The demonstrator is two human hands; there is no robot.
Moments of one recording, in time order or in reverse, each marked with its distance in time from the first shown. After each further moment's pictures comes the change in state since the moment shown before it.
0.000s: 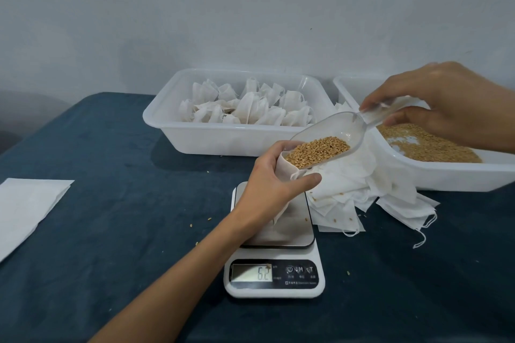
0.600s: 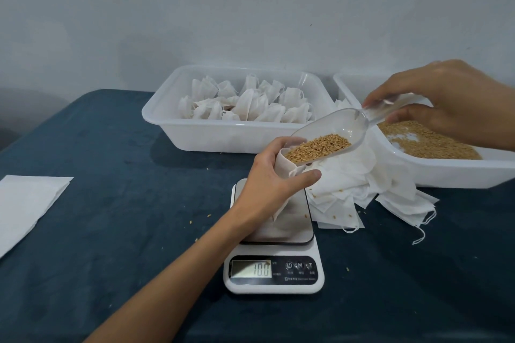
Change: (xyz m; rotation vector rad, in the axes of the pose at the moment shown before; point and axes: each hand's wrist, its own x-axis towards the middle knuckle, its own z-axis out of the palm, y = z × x) left_hand 0.000 -0.001 -0.001 -0.006 -0.014 0.019; right_hand -0.004 0.002 0.002 0.019 -0.005 0.023
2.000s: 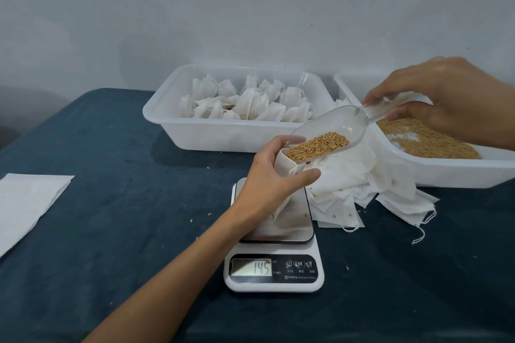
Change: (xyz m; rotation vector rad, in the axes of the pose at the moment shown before) left_hand 0.000 0.000 -0.002 0.025 0.007 0.017; right_hand 0.000 -0.008 -0.003 -0.042 0.008 0.009
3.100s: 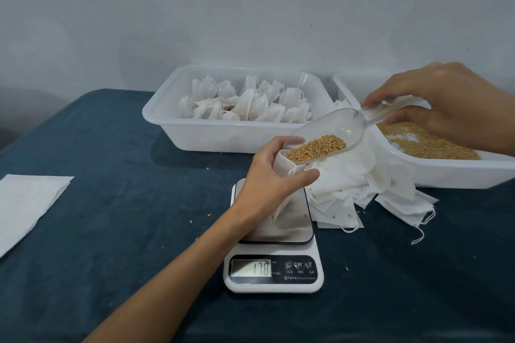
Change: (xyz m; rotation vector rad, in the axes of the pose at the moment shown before) left_hand 0.002 -0.004 -0.001 -0.005 0.005 0.027; right_hand -0.002 0.009 0.011 0.067 0.056 0.015
